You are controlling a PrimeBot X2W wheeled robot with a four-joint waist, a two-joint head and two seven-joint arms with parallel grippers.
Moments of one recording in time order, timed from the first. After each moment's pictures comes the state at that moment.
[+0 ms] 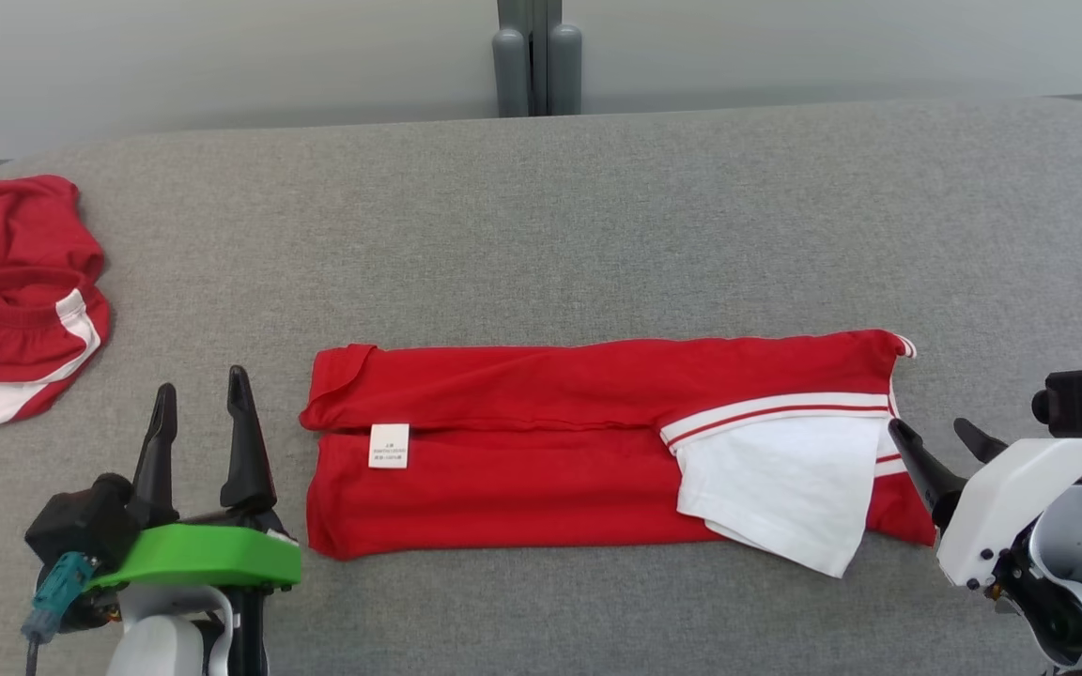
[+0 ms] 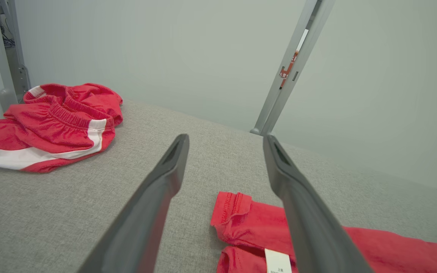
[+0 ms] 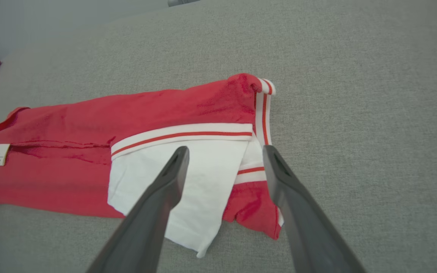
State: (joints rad) left arm -0.16 0.08 -0.04 0.24 -0.45 -0.04 -0.26; right arm -0.04 -0.12 -0.14 -0.16 0.35 0.13 0.64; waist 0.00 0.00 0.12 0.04
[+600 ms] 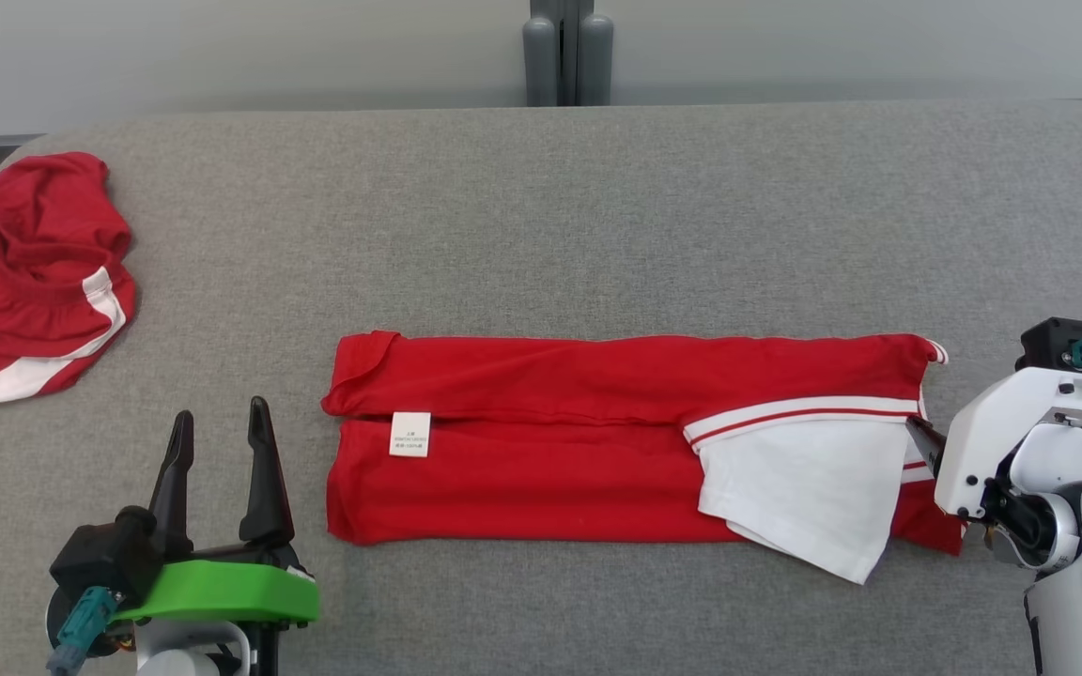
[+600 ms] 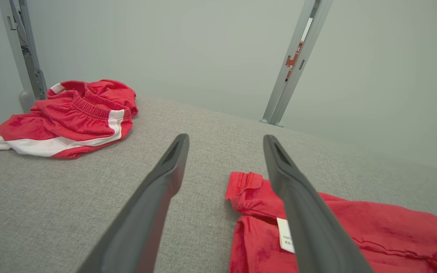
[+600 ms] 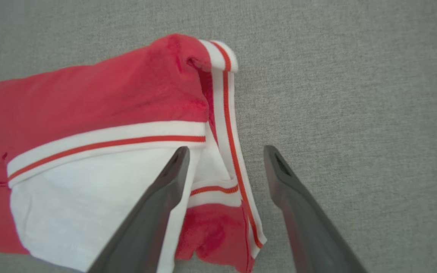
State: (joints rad) left arm -0.07 0.05 -0.03 0.16 -0.36 -0.06 -0.26; right arm -0.30 -0.11 -0.23 0.27 0.20 0.13 0.75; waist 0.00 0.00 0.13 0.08
